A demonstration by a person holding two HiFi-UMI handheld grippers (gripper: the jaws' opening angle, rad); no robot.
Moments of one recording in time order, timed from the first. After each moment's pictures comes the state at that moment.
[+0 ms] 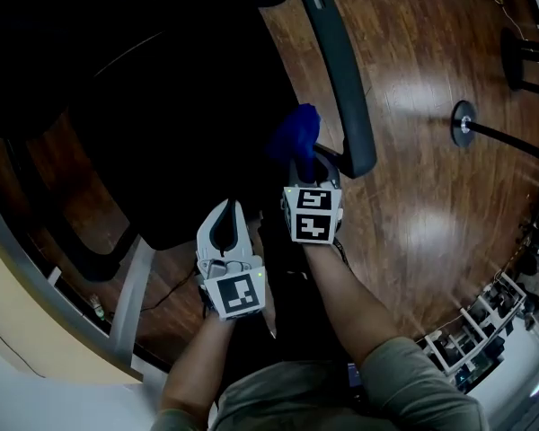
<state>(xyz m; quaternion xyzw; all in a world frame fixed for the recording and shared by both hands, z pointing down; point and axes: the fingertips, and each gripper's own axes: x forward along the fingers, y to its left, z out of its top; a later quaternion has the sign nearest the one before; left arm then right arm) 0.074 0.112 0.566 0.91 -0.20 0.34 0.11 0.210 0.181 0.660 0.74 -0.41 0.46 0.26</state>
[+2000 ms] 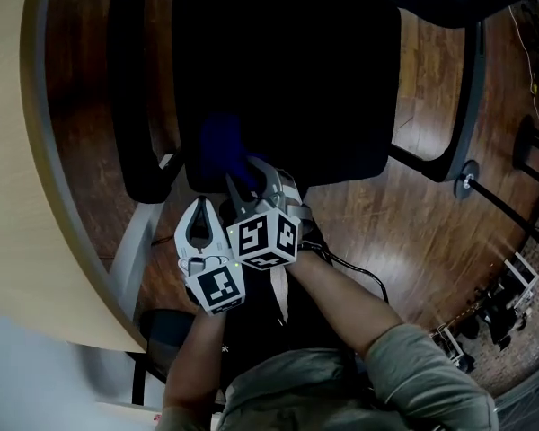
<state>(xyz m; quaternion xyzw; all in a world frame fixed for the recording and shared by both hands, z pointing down) -0.190 0.072 0.610 0.82 -0.42 0.36 0.17 -0.120 0.059 0.649 0.49 -0.74 0.27 0.38</state>
